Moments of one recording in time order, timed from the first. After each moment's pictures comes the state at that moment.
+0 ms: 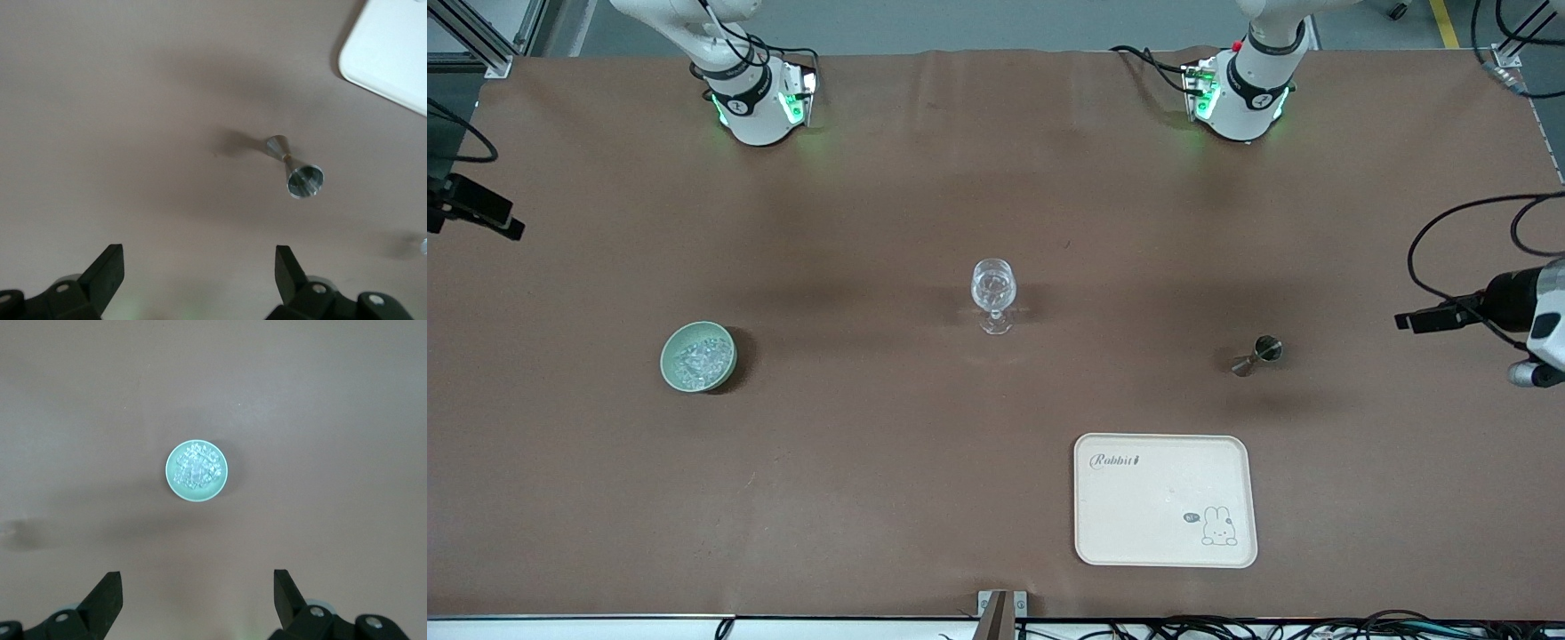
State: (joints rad) left arm 0.26 0.37 -0.05 -1.57 -0.19 1.63 -0.12; right arm -0.06 0.03 -0.04 -1.52 -0.01 1.52 0.01
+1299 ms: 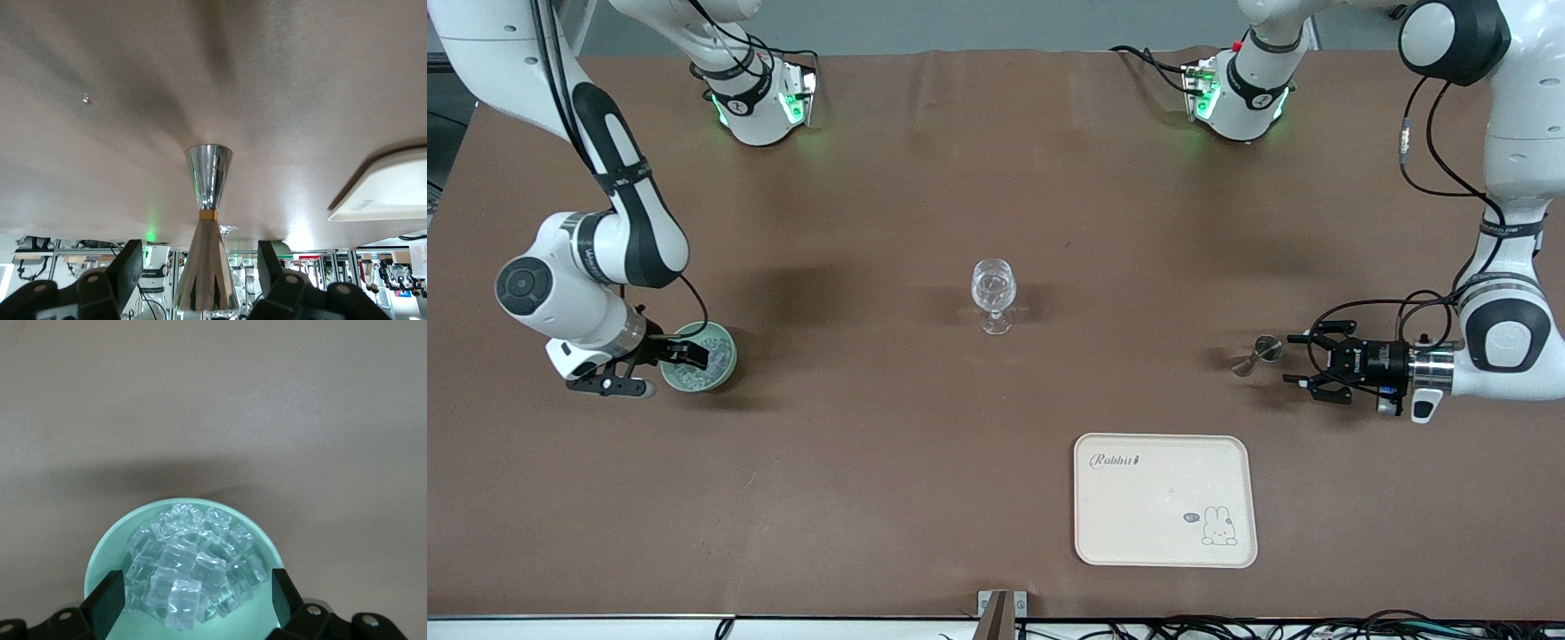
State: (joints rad) left arm 0.33 0.81 -0.06 -1.55 -0.79 1.63 -0.65; right arm -0.04 0.39 -0.02 -2.08 0.00 2.47 0.03
